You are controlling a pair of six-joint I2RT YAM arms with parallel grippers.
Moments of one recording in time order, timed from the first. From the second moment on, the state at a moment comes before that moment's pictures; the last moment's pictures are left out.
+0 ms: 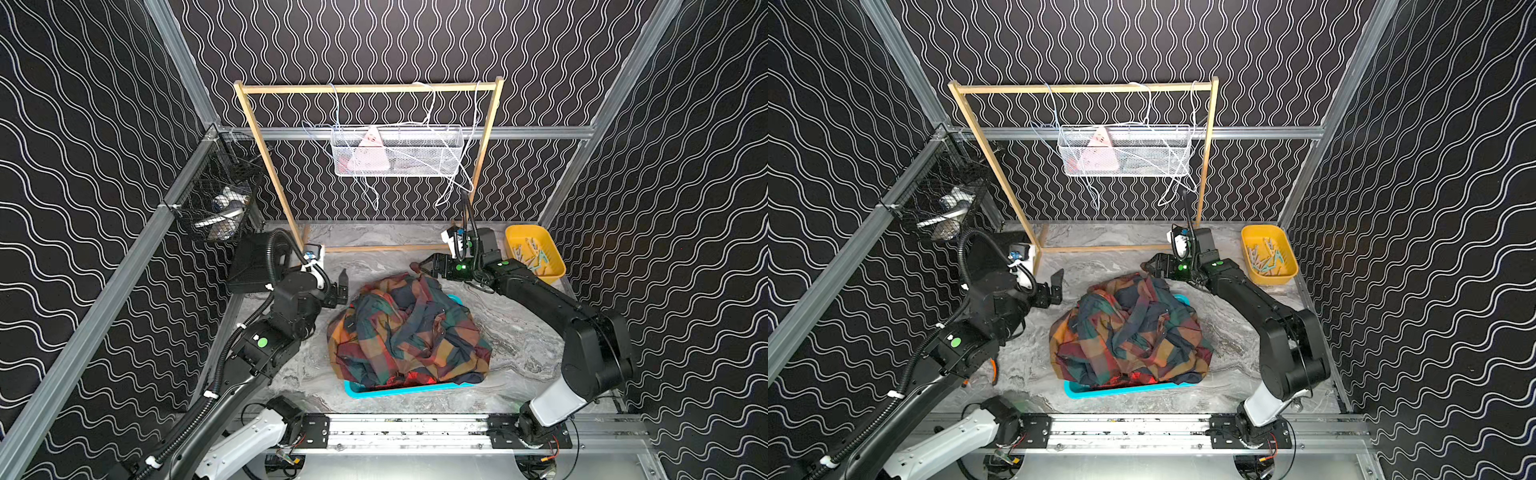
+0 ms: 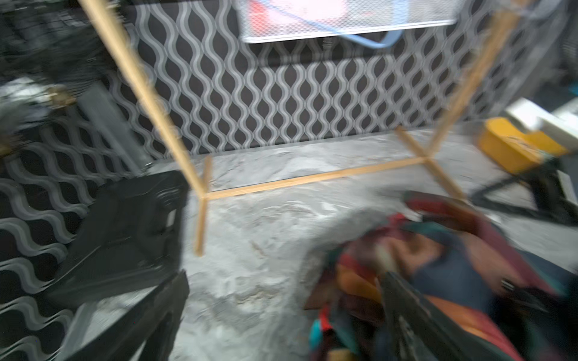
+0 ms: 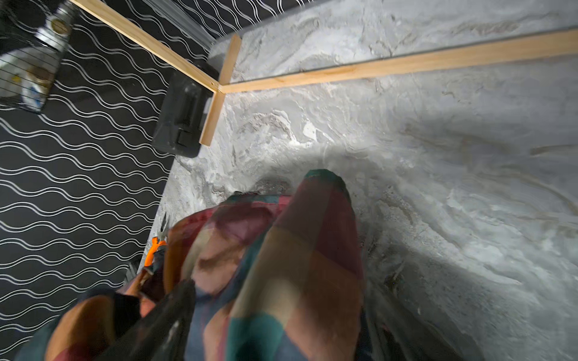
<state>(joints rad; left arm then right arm) -0.42 0.84 0.94 -0.45 -0.40 -0.13 0.37 1.66 1.21 -0.27 -0.52 0.42</state>
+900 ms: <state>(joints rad) 0.01 0.96 0.86 -0.36 -0.05 -0.24 0.64 1.23 0.73 -0.27 -0.53 0.46</state>
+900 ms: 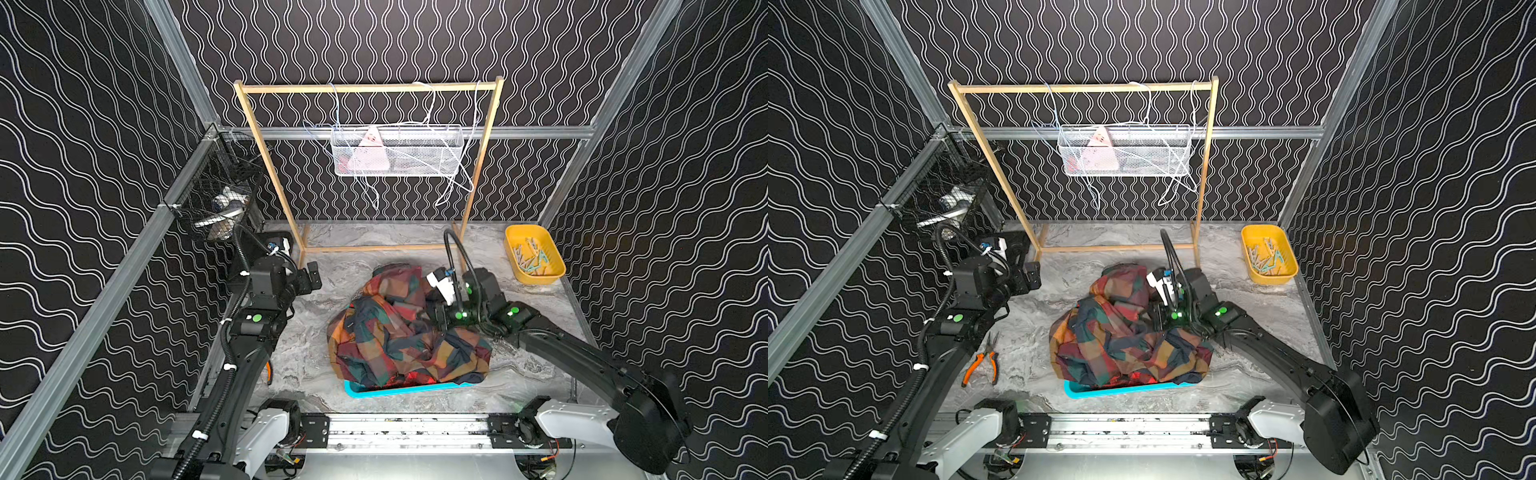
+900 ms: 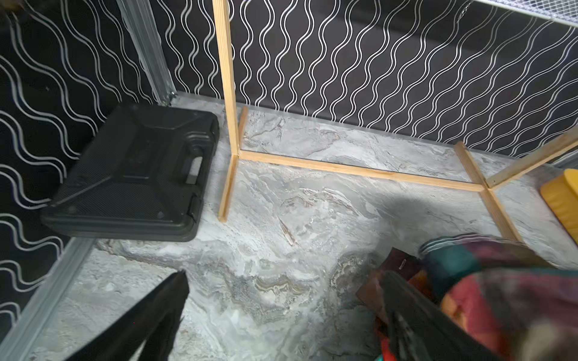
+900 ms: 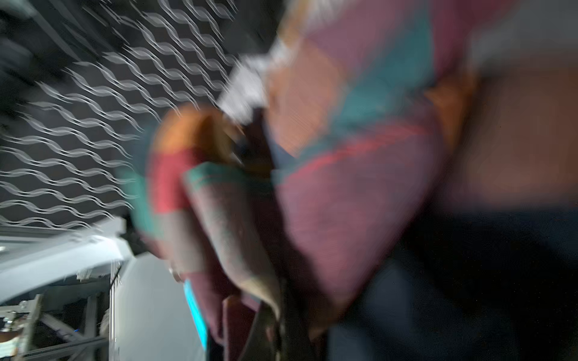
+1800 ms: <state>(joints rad) 0.09 1.05 0.46 0.19 -0.06 -0.18 -0.08 0.84 0.51 -0.13 -0.06 0.35</state>
